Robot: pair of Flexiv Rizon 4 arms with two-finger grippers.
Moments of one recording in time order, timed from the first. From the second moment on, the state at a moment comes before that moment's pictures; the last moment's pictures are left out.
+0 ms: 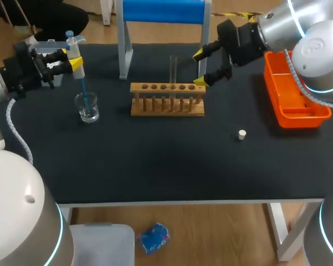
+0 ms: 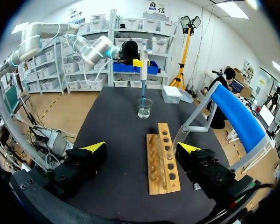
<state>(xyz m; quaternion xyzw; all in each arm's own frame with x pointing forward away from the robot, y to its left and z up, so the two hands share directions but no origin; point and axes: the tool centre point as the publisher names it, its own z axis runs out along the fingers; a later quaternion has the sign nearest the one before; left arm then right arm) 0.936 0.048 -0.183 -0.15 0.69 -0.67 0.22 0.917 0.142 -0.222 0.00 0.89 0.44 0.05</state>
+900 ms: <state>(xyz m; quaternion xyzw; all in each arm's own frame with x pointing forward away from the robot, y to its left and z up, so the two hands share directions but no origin) 0.936 0.048 -0.183 -0.15 0.69 -0.67 0.22 0.963 0.153 -0.255 -0.03 0.89 0.45 0.01</state>
